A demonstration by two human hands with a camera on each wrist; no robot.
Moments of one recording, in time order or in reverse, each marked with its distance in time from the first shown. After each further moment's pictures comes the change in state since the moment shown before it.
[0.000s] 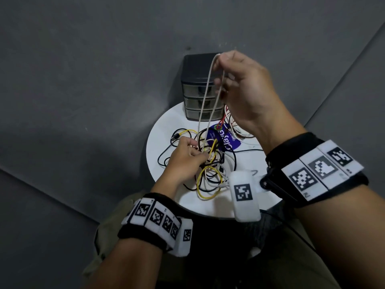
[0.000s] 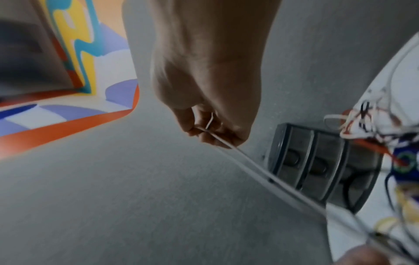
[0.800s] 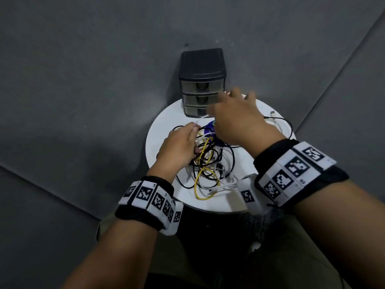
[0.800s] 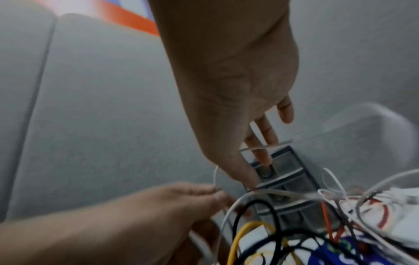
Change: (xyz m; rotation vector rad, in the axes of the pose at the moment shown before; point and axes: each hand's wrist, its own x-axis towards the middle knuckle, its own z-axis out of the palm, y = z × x) left_hand 0.010 0.021 -0.012 0.431 0.060 0.225; right_hand -0.015 0.037 -0.020 -2.024 -0.283 -0.038
